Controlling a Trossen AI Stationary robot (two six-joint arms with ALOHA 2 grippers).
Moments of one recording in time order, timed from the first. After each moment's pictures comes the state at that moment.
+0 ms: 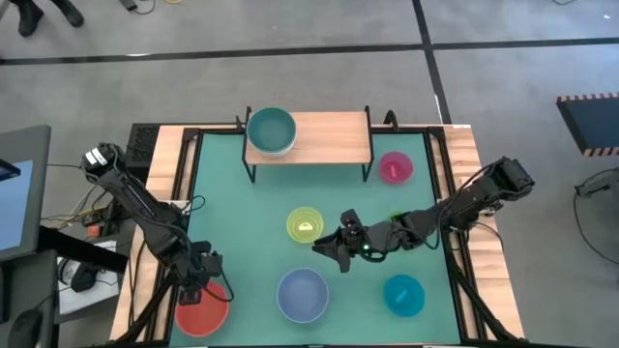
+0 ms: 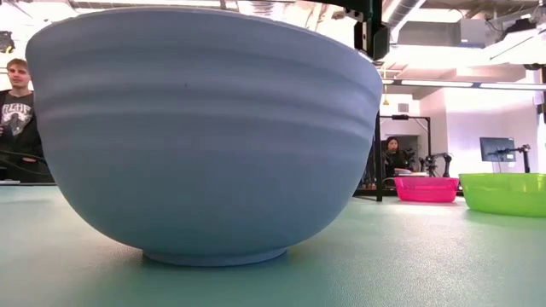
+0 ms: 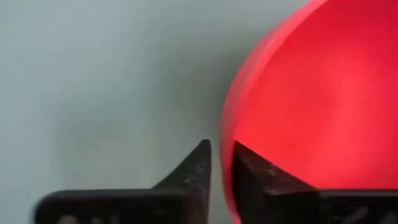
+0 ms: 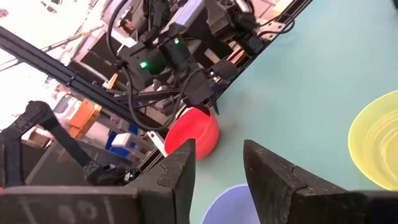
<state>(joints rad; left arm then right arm) -0.85 1.15 0.58 -0.59 0.13 -0.98 0.40 1.51 0.91 0.40 0.39 0.95</state>
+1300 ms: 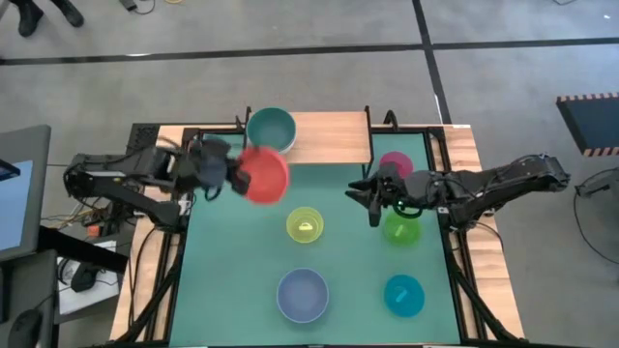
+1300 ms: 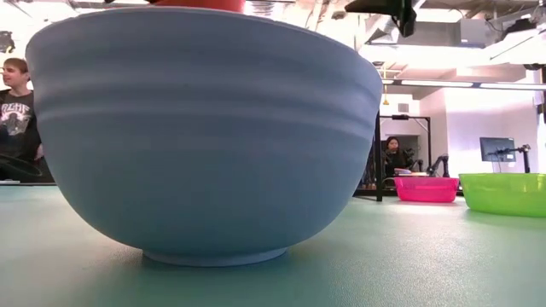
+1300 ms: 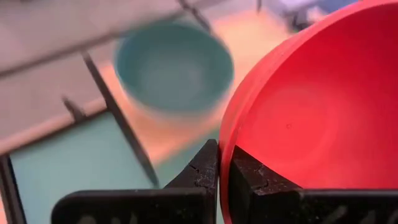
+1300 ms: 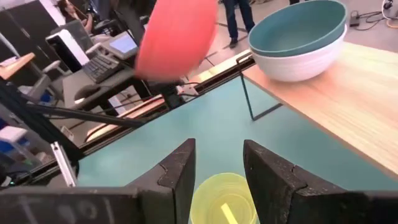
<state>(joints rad) -0.06 1.15 1.43 -1.08 -0.72 -0.79 0.19 1.06 0.91 -0.11 0.43 0.49</state>
